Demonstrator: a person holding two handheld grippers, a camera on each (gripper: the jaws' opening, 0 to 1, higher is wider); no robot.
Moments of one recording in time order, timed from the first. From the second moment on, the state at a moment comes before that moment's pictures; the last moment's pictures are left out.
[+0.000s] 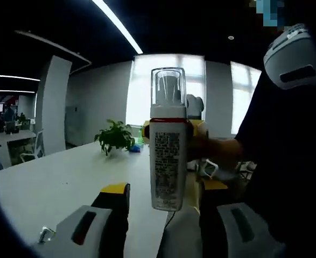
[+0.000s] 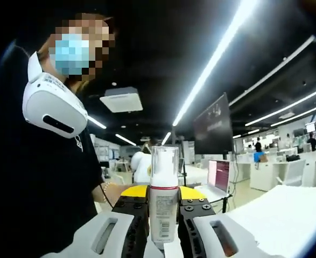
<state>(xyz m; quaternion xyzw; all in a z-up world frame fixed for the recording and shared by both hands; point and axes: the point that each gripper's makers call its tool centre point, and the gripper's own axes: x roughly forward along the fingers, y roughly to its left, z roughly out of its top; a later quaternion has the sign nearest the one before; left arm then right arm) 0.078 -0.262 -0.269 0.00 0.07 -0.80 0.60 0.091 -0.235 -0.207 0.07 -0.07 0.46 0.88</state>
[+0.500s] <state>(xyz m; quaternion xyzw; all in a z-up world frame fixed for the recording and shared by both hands) 0.100 -0.257 -0.321 0.04 0.09 -0.74 0.67 0.093 -0.240 -0.239 0.05 -0.05 0.45 0.89</state>
